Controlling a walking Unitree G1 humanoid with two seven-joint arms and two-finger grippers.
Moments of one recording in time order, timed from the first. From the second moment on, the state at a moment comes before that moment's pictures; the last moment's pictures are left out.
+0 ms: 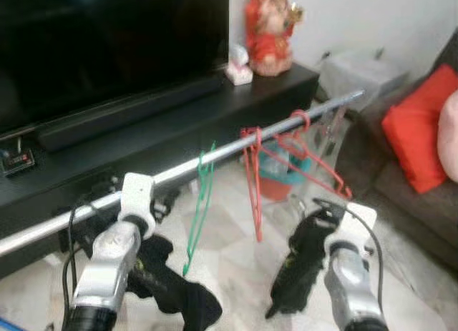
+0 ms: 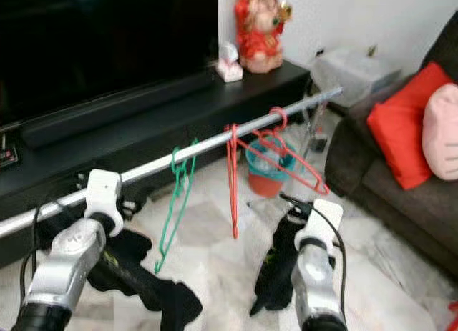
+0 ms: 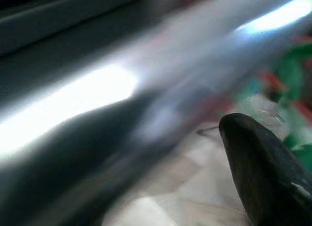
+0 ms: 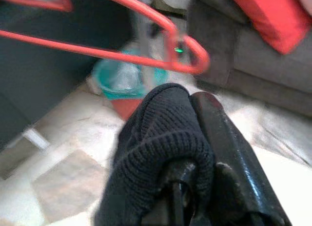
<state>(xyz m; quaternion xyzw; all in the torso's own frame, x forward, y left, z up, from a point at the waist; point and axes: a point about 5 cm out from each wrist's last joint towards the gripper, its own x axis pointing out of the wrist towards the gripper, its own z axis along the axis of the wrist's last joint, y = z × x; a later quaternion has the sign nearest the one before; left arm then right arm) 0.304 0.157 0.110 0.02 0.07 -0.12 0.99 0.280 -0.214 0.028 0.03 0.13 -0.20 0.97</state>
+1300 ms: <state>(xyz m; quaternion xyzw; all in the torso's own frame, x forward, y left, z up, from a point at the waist) 0.287 0.150 0.124 0.09 0.10 -0.17 0.98 0.280 -0.209 0.027 0.04 0.13 -0.20 0.97</state>
